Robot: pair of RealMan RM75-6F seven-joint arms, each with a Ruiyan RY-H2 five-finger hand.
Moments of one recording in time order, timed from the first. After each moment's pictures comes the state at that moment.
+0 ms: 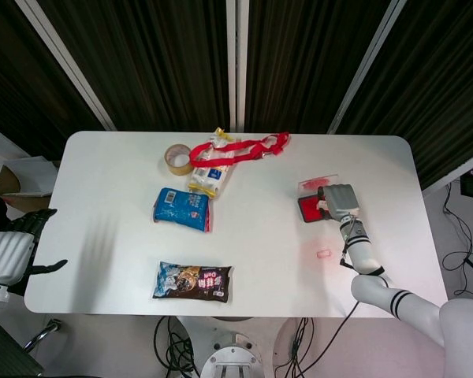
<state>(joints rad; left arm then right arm) -0.18 -1.11 -0.01 -1.44 1.52 1.38 -0.12 0.72 -1.71 0.25 -0.98 -0.95 0.76 -0.35</state>
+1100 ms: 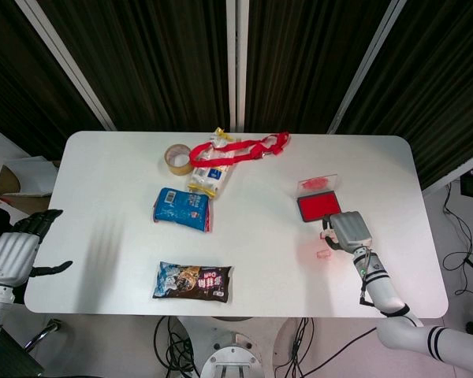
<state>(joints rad) -0.18 -1.11 -0.01 -1.48 1.54 1.40 -0.08 0.54 -1.49 0.08 -1.42 -1.13 1.00 -0.33</state>
